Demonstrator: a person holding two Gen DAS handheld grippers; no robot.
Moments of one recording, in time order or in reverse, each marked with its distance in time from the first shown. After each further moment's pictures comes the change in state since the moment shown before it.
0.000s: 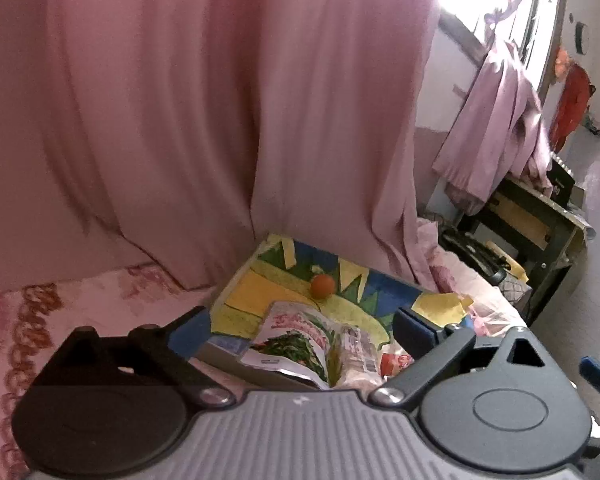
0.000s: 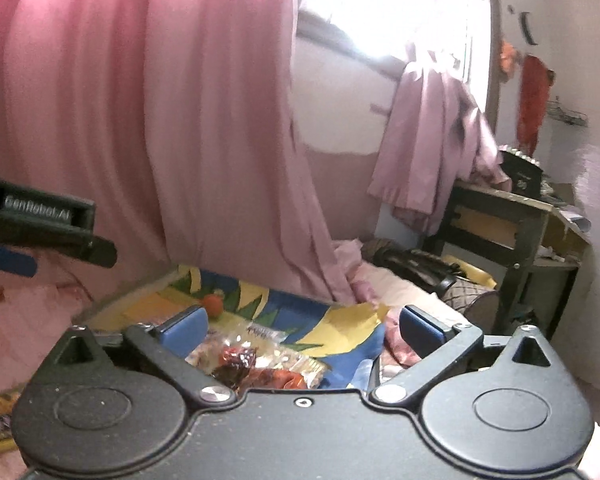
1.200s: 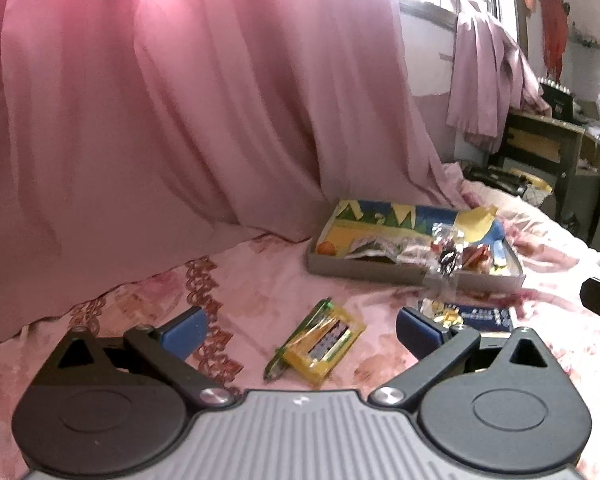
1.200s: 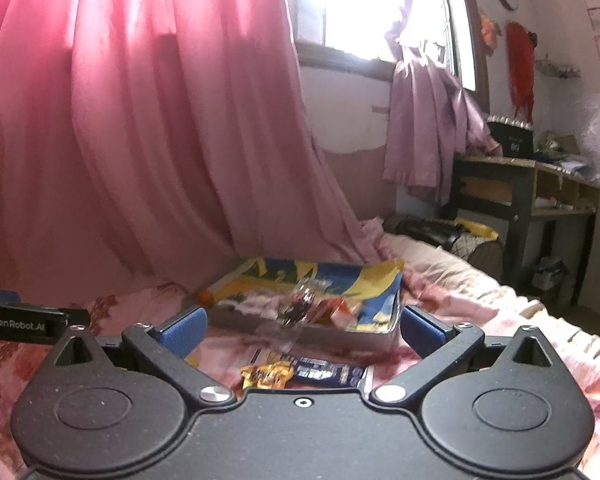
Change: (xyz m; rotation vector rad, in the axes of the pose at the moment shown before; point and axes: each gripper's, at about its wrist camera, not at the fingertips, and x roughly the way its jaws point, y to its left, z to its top) left arm -0.181 0.008 -0.078 0.260 0.006 0.230; right arm -0.178 -0.010 -0.020 0.149 0.045 0.140
